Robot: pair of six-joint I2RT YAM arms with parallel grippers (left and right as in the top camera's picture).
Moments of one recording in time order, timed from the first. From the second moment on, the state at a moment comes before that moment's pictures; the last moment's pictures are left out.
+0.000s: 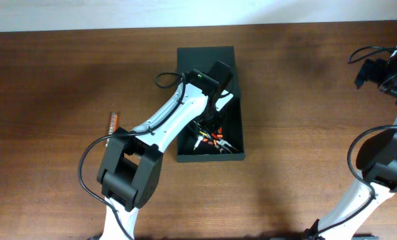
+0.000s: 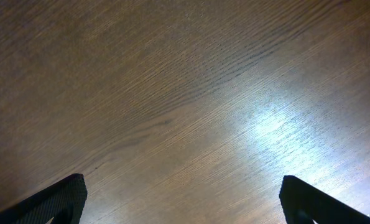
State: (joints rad) left arm -0.60 2.12 1.75 -1.11 0.06 0.04; right arm -0.42 2.16 2.26 -1.56 0.13 0.16
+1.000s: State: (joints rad) left arm -0.60 2.14 1.71 -1.07 0.06 0.04; right arm -0.42 2.16 2.26 -1.56 0.13 0.16
